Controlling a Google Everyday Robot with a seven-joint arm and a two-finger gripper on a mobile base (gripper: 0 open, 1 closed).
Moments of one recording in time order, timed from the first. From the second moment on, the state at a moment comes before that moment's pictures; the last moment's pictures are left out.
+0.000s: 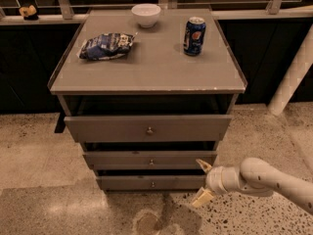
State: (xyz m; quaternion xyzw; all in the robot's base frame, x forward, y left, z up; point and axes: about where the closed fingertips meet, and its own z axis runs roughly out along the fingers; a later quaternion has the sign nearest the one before) arm 0.507 -0.173 0.425 -0.55 0.73 0.20 0.34
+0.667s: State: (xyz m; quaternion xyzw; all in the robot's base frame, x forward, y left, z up) arm 0.543 -0.149 0.436 -0.55 0.72 0.17 0.38
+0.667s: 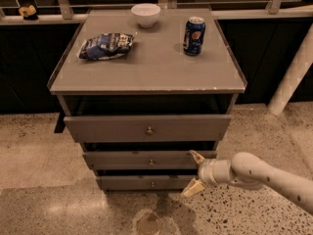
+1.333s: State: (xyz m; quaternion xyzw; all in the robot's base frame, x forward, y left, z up) arm 0.570 -0.136 0.406 -0.55 0.73 0.18 0.36
